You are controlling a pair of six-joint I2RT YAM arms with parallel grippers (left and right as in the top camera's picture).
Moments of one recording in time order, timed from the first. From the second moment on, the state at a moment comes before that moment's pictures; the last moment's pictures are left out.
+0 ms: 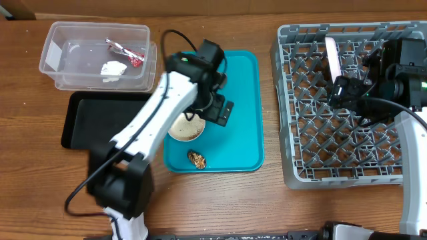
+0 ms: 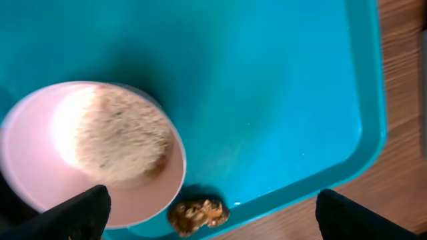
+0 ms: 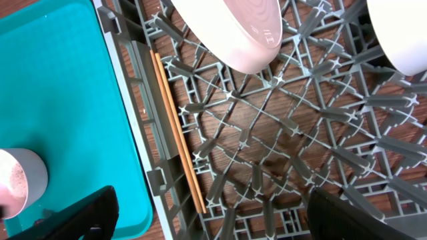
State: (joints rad) left arm -0.48 1.95 1.69 -1.23 0.11 -0.12; right arm -0.13 1.45 1.52 -1.27 -0.13 0.19
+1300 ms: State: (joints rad) left arm -0.50 2.16 1.70 -1.16 -0.02 -0.18; right arm -0.13 1.45 1.52 -1.27 -0.14 0.19
